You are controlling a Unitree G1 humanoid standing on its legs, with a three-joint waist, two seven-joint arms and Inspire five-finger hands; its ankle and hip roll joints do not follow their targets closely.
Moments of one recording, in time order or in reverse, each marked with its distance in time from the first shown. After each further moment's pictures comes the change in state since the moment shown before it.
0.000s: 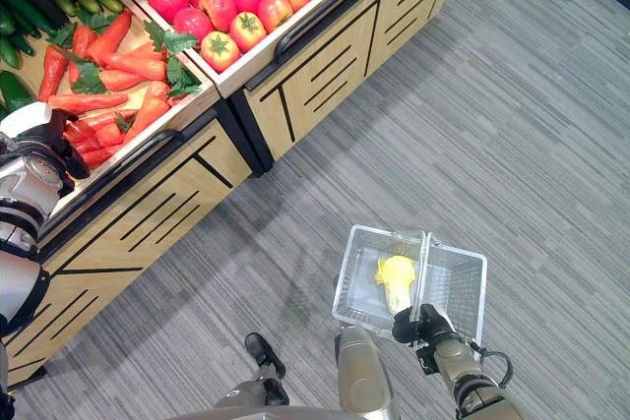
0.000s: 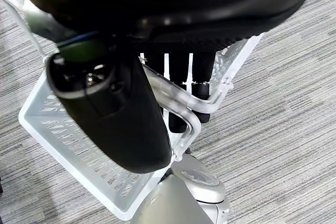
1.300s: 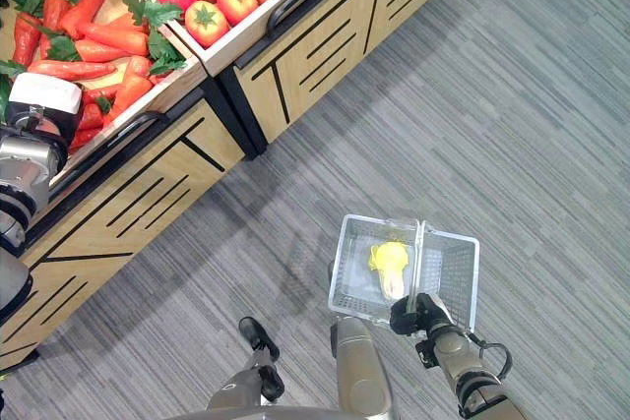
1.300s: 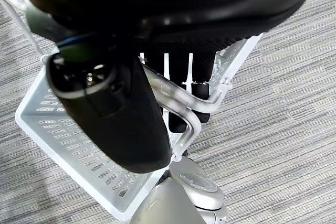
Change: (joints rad) left arm -0.105 0.065 -0.400 -0.056 0.450 -0.025 0.033; right arm 0.000 -0.028 0.036 -0.045 -0.002 -0.054 0.001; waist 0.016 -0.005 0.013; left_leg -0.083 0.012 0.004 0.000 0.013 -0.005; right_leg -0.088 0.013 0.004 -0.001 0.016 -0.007
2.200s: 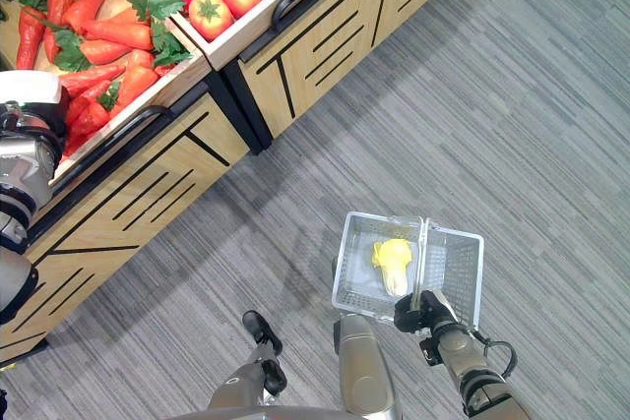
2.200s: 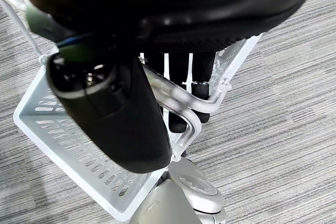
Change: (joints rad) left arm 0.025 -0.017 0.187 0.010 -0.117 0.031 0.026; right arm -0.005 -0.016 -0.003 -0.001 0.001 0.001 0.003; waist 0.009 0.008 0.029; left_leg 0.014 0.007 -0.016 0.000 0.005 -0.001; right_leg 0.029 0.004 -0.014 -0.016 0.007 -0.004
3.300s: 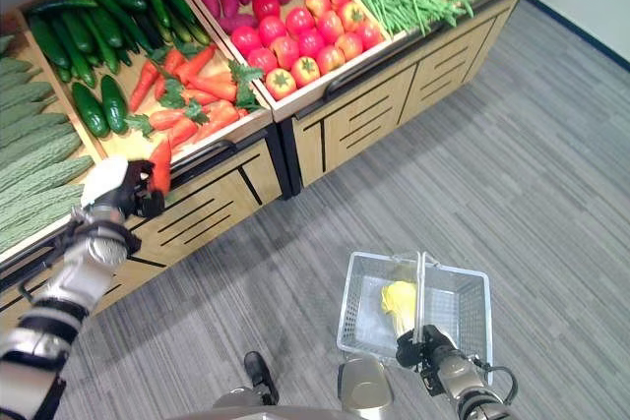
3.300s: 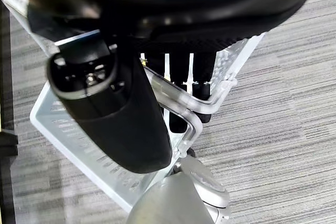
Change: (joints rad) left arm 0.870 -0.238 0.629 -0.749 -0.217 0.009 0.126; right arm 0.101 0.058 -0.086 0.031 -0.107 0.112 0.021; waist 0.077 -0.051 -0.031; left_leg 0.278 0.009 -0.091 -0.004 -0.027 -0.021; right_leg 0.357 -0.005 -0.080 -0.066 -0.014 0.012
